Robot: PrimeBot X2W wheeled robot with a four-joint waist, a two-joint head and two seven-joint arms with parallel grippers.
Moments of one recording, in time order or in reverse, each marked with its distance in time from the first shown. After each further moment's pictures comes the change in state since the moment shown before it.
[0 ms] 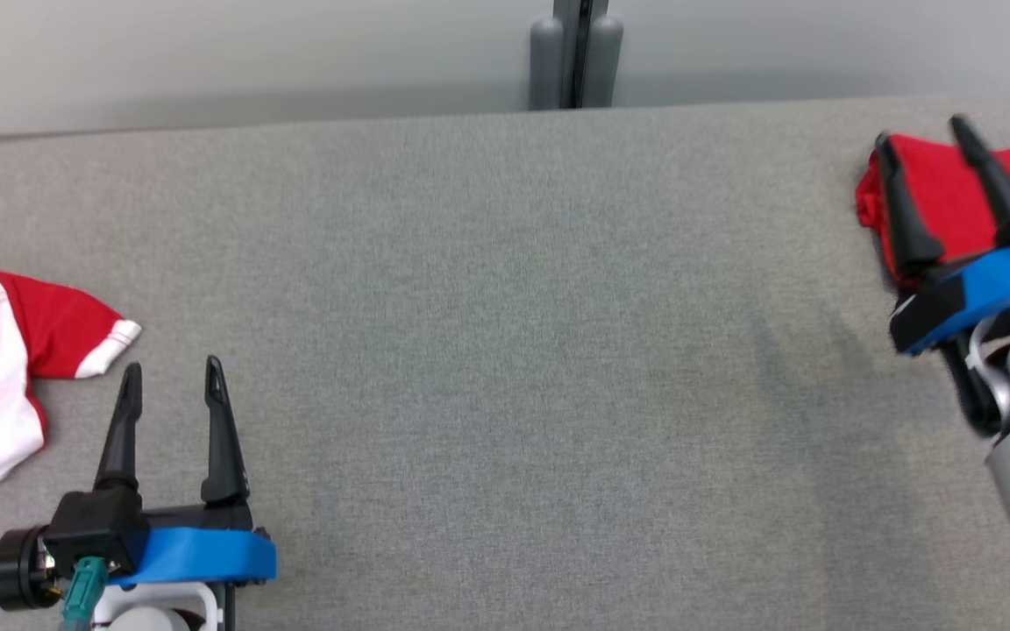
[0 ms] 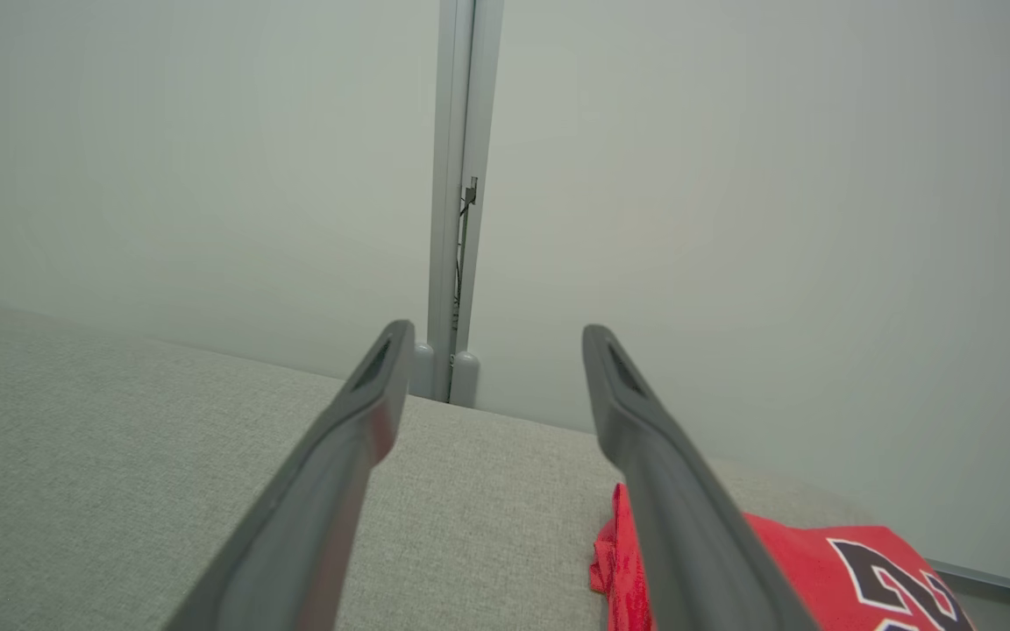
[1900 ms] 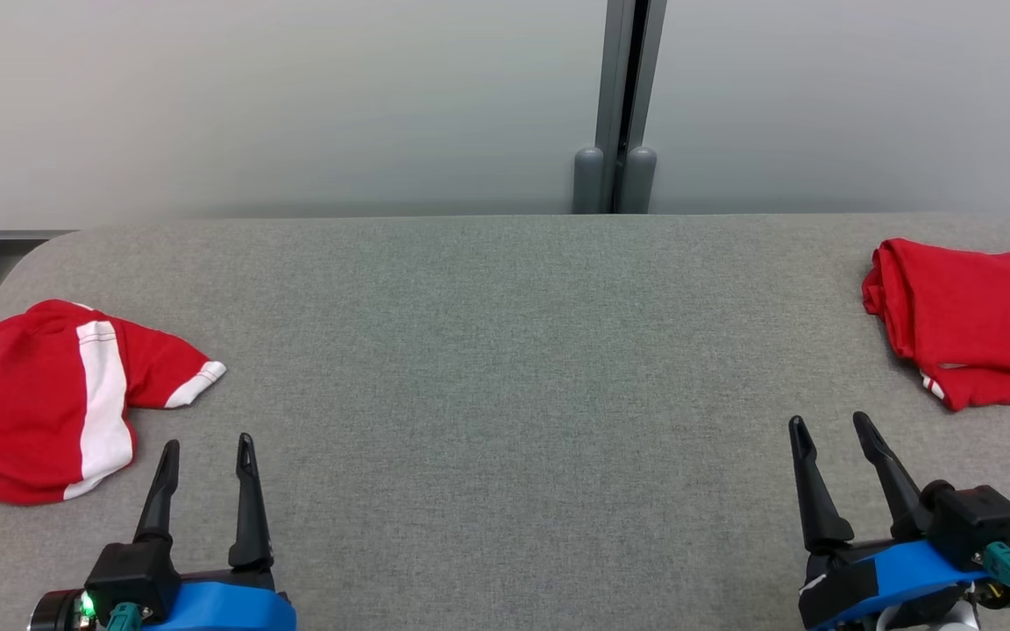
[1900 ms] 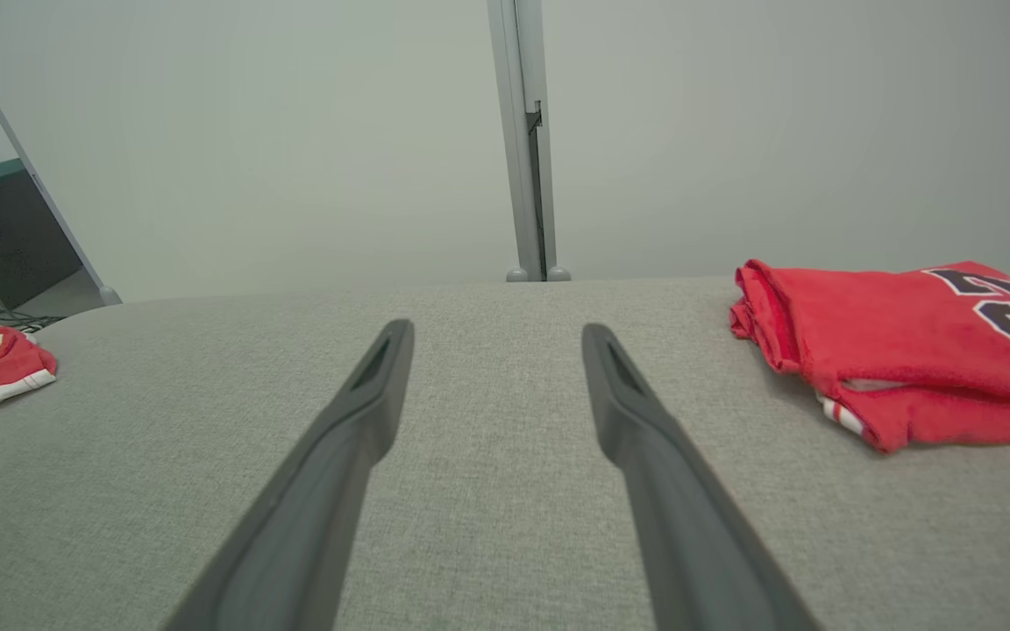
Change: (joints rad) left arm 0.098 -0.016 -0.018 0.086 -0.007 -0.008 0.000; right arm 0.673 0.337 -0.217 -0.445 -0.141 0.000 0.075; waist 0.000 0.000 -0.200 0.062
